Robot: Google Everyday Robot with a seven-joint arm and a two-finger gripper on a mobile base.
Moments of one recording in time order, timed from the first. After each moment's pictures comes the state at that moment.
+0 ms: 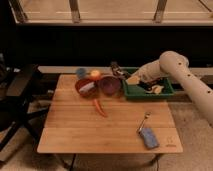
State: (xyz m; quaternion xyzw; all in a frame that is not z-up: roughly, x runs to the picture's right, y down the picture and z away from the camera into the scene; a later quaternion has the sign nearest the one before) arm 0.161 -0.053 0.789 -0.21 -0.22 0.41 0.86
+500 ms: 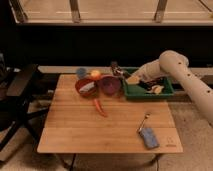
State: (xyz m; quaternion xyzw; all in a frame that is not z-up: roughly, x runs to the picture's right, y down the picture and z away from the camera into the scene) arm 0.156 -0.057 0.787 -0.22 -0.22 0.40 0.86
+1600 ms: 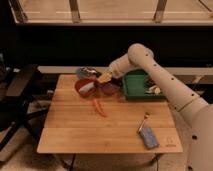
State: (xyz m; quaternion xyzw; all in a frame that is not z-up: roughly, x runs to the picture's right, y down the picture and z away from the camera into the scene) arm -0.003 -0.067 0.786 -0.29 -0.30 0.32 0.85
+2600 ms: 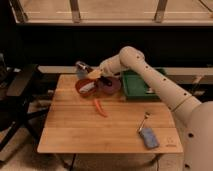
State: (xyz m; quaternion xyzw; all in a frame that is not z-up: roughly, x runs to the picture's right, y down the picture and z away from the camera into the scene) arm -0.054 -0.090 0.790 -0.27 -0.32 0.42 0.81
